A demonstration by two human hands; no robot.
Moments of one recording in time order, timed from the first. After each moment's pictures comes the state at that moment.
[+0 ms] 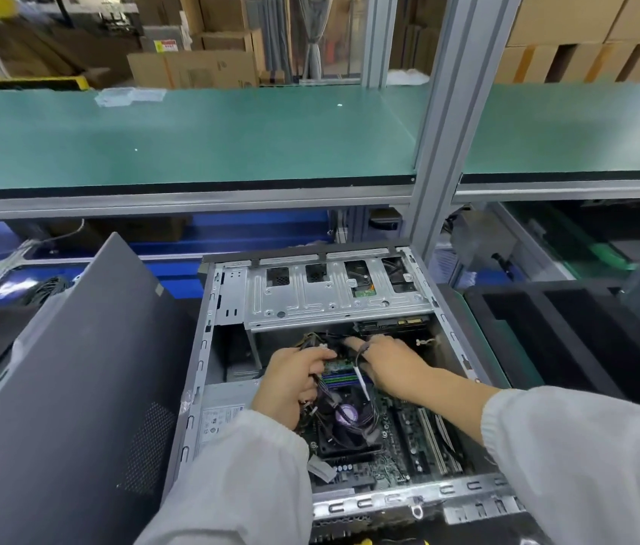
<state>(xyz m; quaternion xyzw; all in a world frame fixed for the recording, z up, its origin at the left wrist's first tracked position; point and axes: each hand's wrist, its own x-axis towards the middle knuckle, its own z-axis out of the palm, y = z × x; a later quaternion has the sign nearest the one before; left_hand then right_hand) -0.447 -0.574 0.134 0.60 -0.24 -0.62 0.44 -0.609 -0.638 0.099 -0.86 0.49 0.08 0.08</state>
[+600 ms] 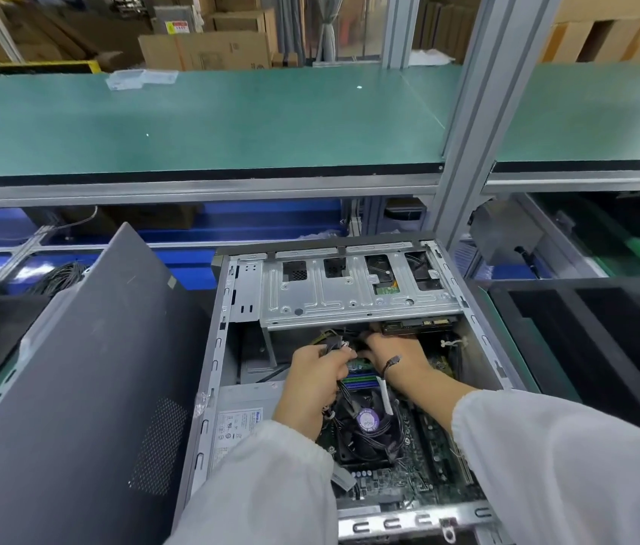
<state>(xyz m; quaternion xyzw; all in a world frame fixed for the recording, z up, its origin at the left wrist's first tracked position) -0.450 -0.573 0.133 0.62 -0.31 -0.58 0.42 -0.584 -0.667 0.059 -0.83 0.55 0.04 0.07</state>
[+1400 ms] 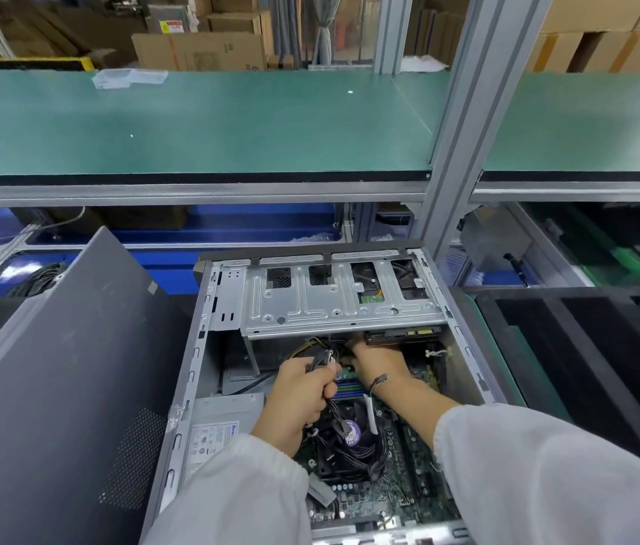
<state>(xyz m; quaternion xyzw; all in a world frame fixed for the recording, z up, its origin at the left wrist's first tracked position) -0.451 -0.574 0.129 0.63 -0.33 -0.60 0.38 -0.583 -0.667 0.061 -0.82 0.56 0.06 0.09</state>
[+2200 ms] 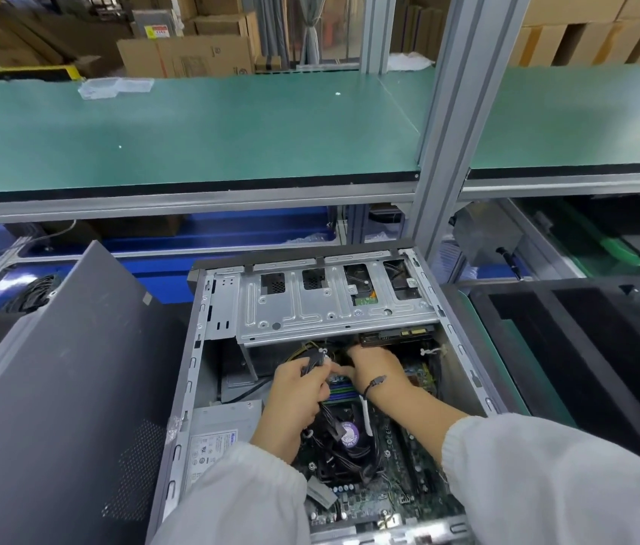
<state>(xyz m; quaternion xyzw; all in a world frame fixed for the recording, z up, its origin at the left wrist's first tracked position) -0.454 -0.572 0.134 0.63 -0.36 -0.56 0.40 -0.582 -0.655 0.073 -0.80 0.58 0.03 0.16</state>
